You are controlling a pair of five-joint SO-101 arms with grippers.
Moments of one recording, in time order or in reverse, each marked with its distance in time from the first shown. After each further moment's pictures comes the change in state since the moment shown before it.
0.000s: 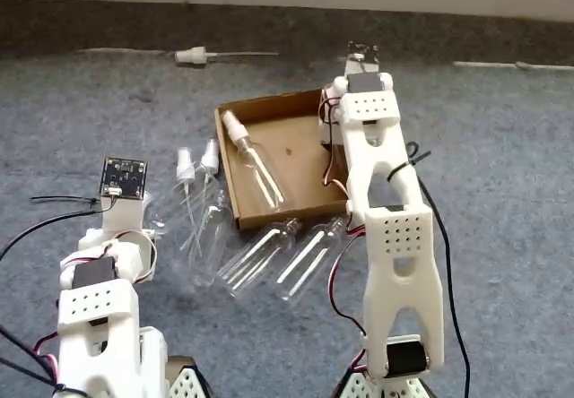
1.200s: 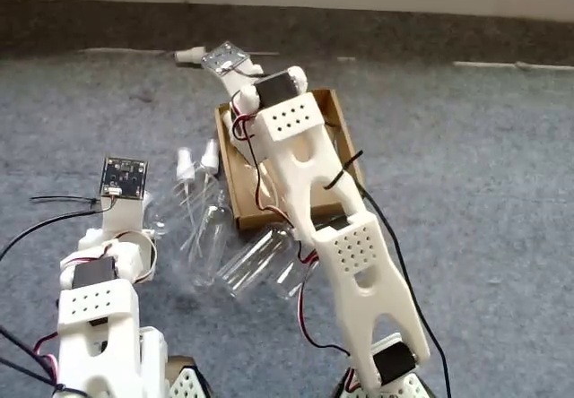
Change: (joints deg) left arm 0.0 0.0 0.0 0.0 0.0; right arm -19.7 0.0 -19.0 16.8 30.2
